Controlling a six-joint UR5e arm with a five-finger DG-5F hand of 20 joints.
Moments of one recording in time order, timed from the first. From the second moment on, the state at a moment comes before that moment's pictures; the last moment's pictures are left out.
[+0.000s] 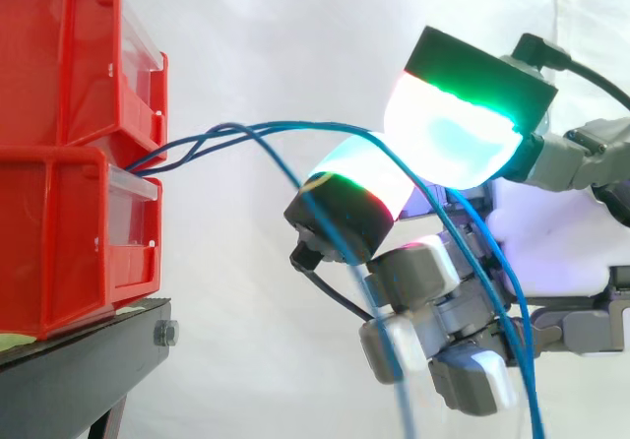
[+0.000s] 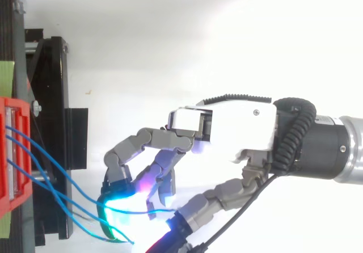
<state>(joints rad) 0.22 -2.24 -1.29 -2.76 -1.28 0.03</state>
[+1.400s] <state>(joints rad) 0.22 -2.24 -1.30 -2.75 -1.27 0.03</state>
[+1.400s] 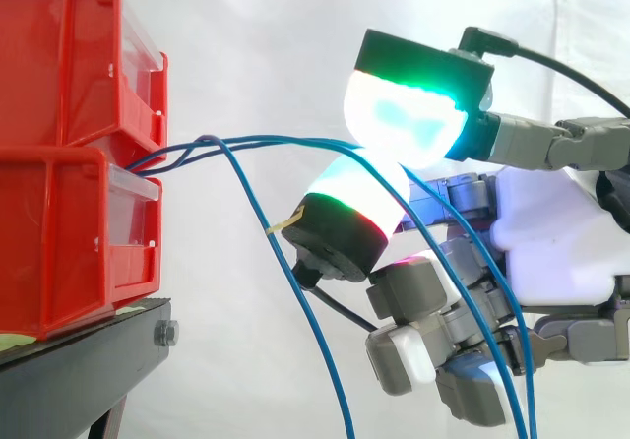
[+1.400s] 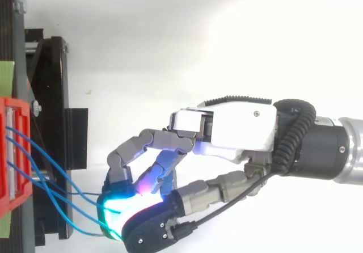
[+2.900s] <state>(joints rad) 0.23 -2.24 -1.30 -2.81 -1.27 0.10</state>
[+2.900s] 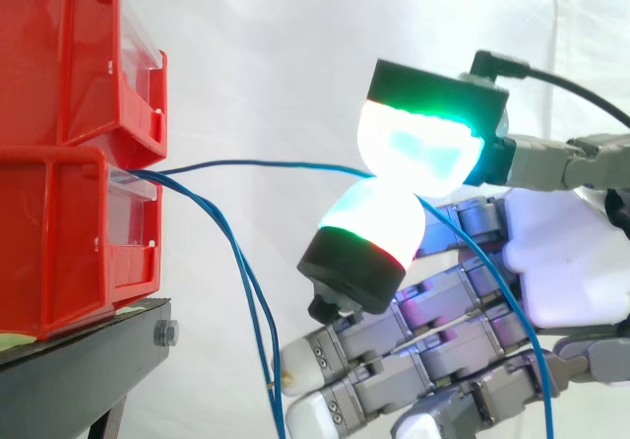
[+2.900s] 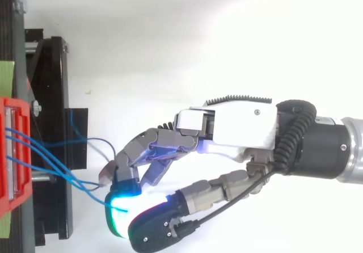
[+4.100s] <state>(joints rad) 0.20 -2.22 -1.30 -2.85 -1.50 0.26</state>
